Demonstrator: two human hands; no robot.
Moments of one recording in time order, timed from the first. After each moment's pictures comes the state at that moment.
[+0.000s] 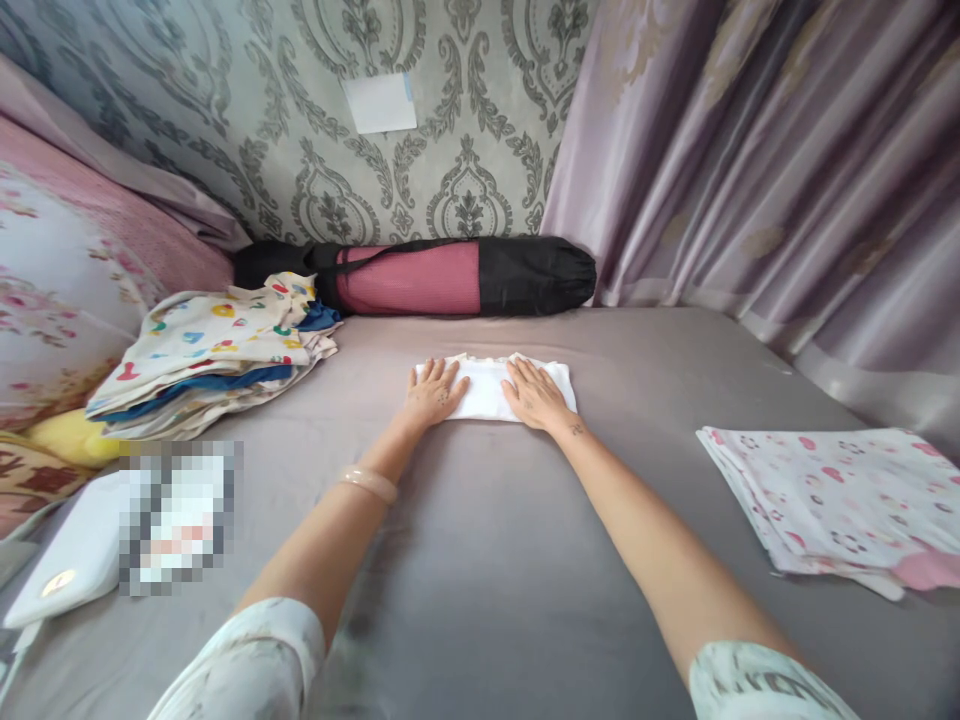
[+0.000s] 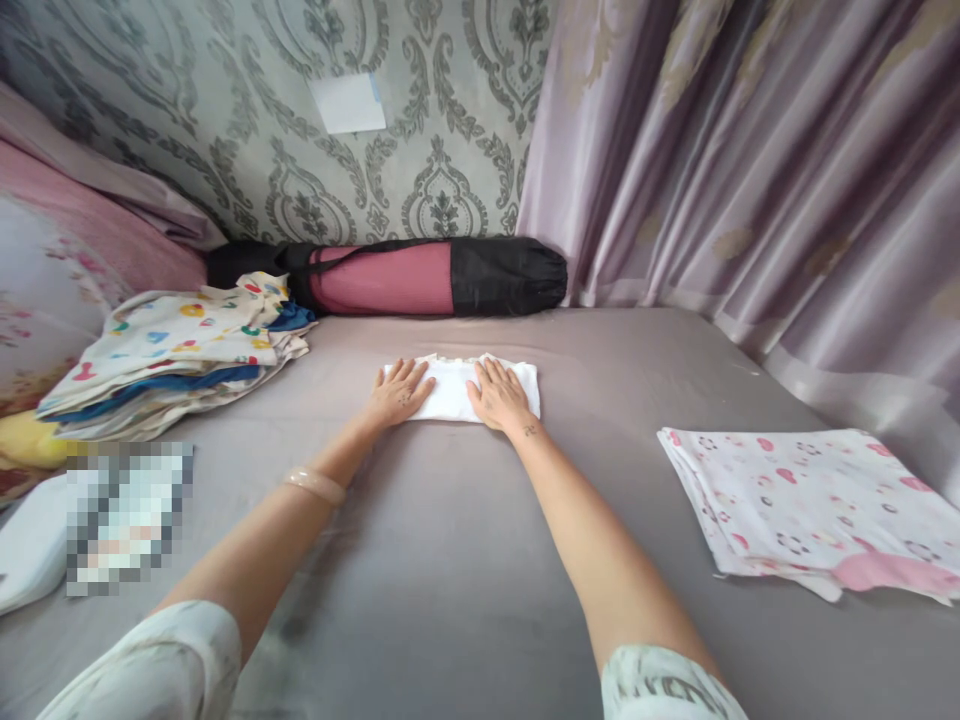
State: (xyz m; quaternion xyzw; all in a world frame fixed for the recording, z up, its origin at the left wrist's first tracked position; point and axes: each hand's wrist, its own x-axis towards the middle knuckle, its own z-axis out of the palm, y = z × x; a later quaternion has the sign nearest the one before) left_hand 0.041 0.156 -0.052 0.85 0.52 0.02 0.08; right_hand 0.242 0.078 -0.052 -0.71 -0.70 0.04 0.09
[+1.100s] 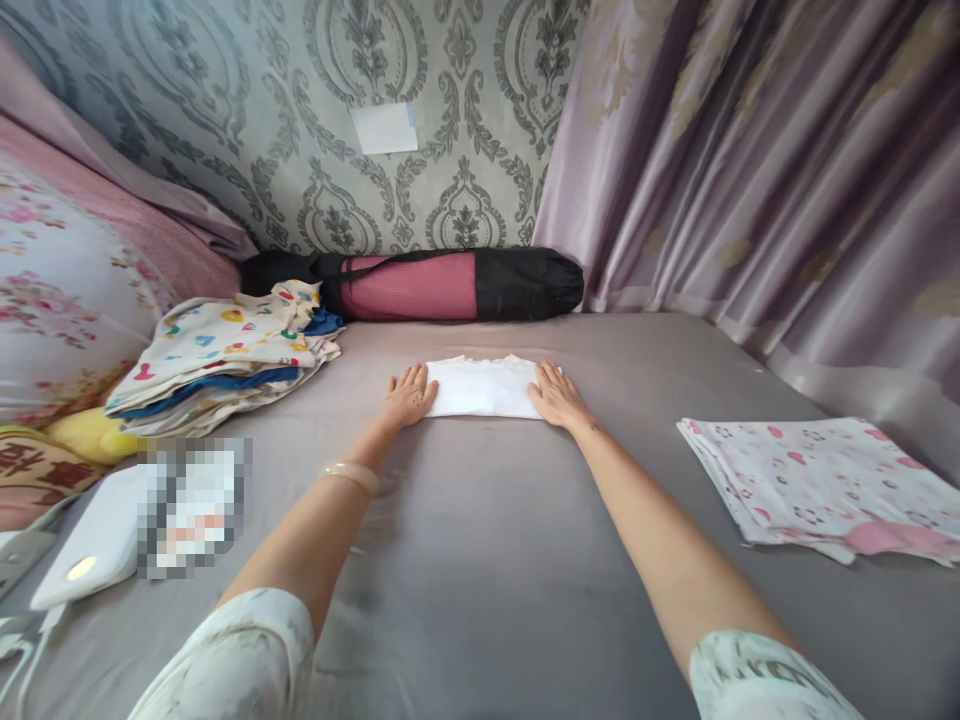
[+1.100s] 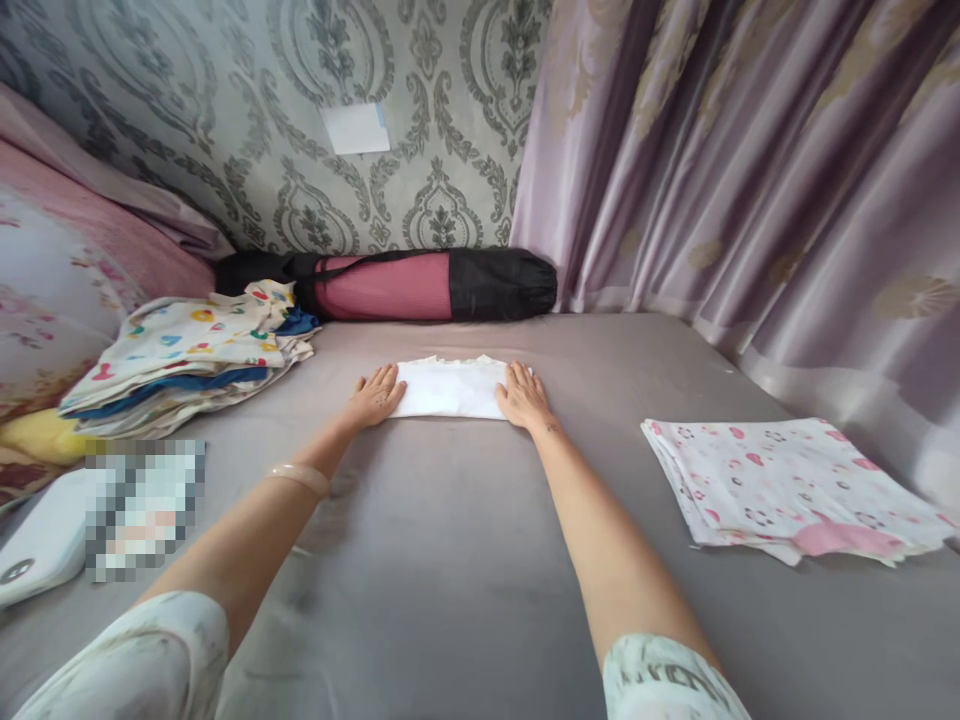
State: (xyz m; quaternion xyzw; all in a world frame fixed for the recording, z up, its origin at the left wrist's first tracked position) left_hand 0.000 0.162 -0.050 0.83 0.55 -0.01 0.08; right_hand 0.282 0.061 -0.060 -0.78 -0.62 0.08 0.09
